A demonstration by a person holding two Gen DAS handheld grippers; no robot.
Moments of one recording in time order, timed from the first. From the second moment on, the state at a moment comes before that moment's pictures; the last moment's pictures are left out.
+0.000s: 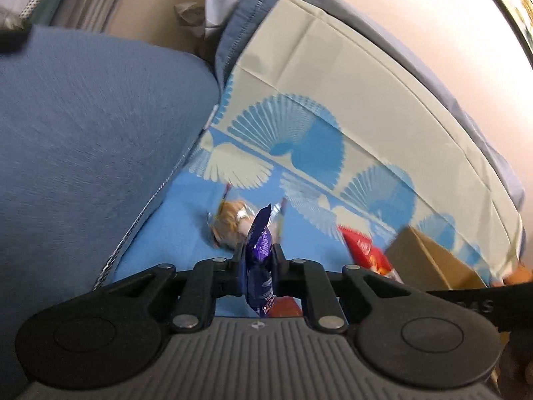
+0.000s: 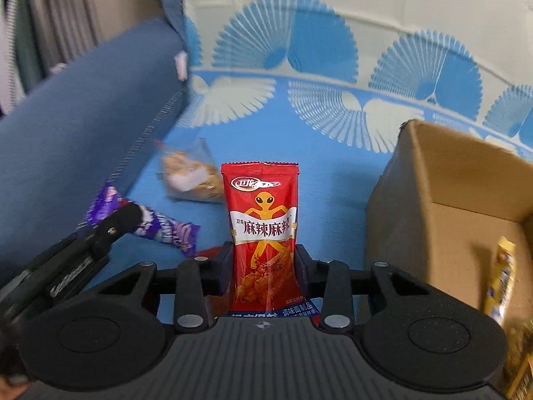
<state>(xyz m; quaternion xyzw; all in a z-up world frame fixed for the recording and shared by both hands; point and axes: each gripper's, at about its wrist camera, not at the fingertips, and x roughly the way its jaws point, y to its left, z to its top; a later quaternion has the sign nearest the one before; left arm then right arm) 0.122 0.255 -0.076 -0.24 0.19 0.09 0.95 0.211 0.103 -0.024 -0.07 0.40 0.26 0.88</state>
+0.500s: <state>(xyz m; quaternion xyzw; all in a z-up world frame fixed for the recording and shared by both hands) 0.053 0.215 -0.079 -0.18 0.42 -0.02 0.89 0.052 0.022 -0.038 -0.07 0.38 0.32 0.86</state>
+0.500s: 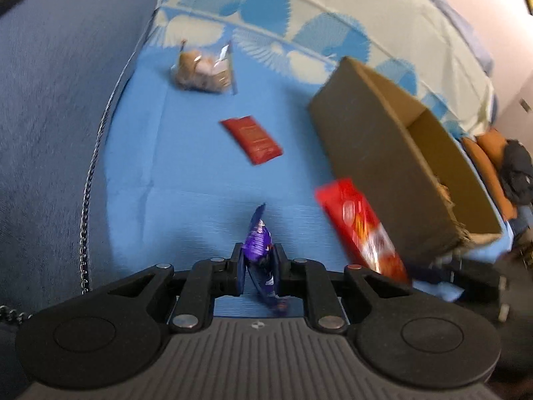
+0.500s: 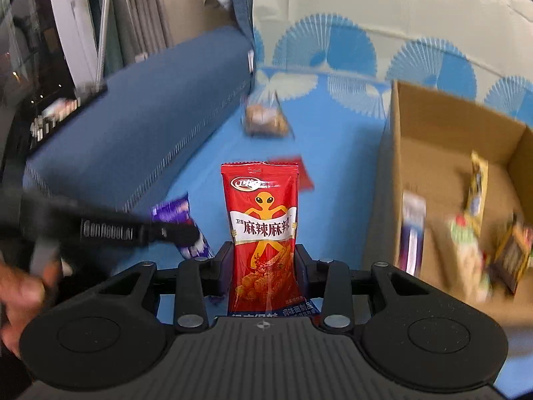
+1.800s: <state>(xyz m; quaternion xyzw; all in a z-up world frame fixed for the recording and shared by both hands) 0.073 0.203 -0.095 -0.11 0.45 0.08 0.88 0.058 0.040 -0.106 -0.10 0.42 0.28 0.86</state>
